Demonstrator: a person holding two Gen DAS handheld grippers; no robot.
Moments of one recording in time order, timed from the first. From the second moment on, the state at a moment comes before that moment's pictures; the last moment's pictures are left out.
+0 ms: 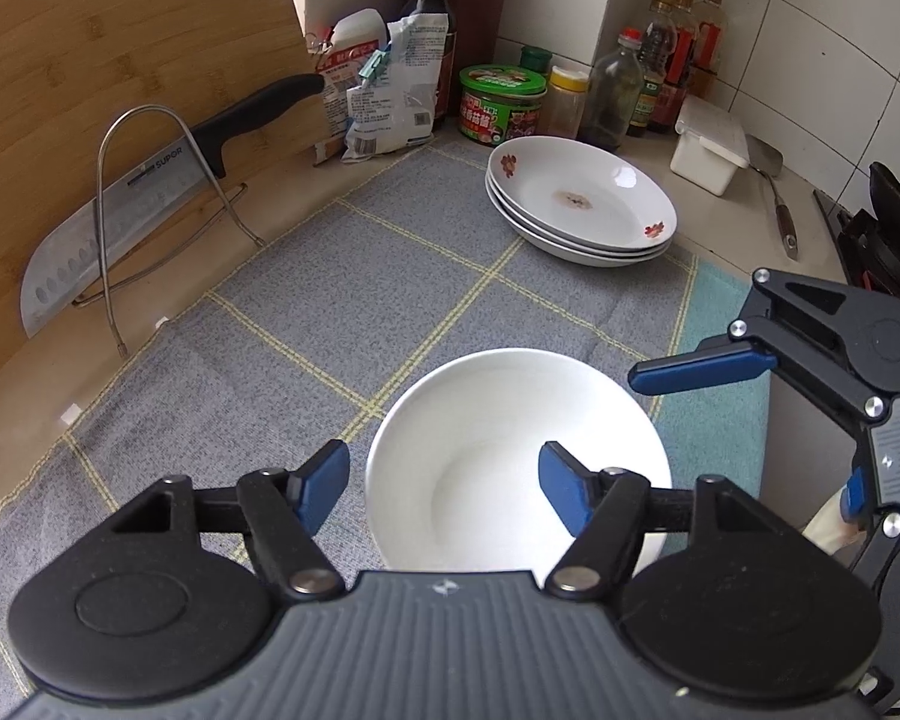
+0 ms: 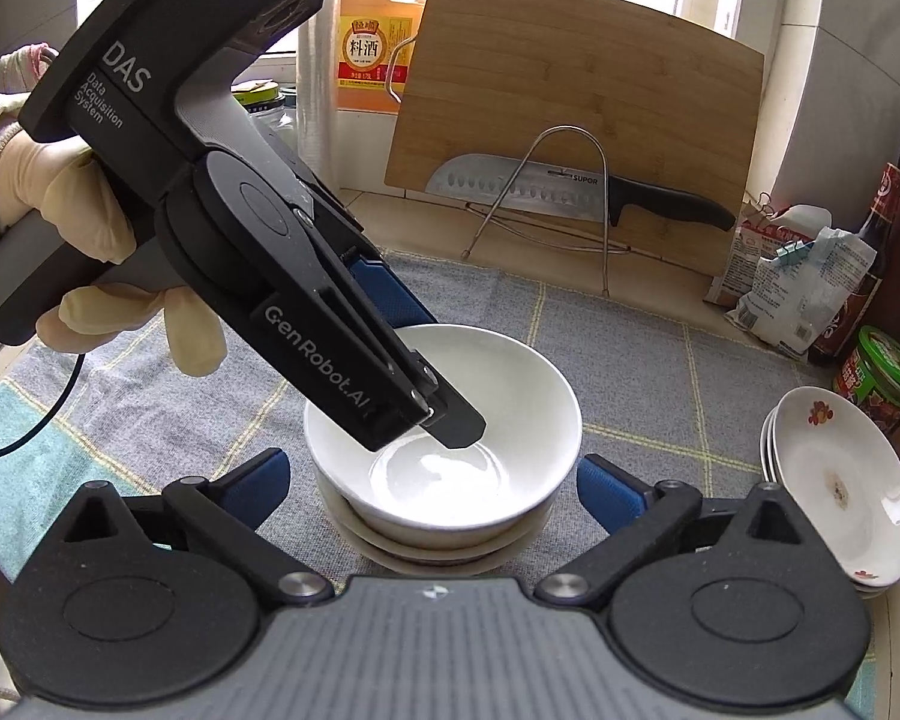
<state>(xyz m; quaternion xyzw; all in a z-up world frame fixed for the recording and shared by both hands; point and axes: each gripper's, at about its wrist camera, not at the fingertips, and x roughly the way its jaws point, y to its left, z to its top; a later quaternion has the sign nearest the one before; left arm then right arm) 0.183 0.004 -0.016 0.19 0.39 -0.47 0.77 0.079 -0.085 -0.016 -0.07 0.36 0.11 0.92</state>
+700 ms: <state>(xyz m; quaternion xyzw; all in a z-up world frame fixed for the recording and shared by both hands) 0.132 0.055 -0.002 0.10 0.34 -0.39 0.85 0.065 -0.114 -0.017 -0.07 0.36 0.14 0.92</state>
